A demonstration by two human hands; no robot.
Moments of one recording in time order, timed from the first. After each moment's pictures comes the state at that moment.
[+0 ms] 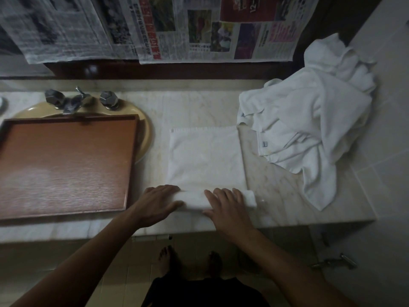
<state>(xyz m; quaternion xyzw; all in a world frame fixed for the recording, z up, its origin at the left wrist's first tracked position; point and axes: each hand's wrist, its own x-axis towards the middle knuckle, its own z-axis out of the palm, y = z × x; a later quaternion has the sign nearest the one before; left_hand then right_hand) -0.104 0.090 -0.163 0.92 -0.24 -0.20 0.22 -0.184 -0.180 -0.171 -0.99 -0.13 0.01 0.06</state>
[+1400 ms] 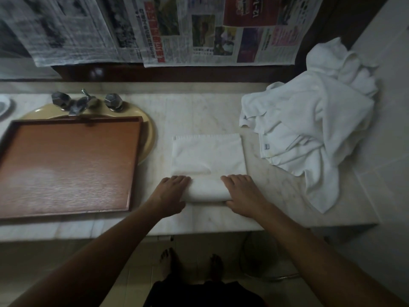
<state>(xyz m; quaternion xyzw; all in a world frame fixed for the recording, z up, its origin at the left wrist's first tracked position) -0.080 0.050 -0.167 0.94 -0.29 -0.16 0.08 -0.127 -0.228 -0.157 -0.98 -0.16 0.12 0.04</state>
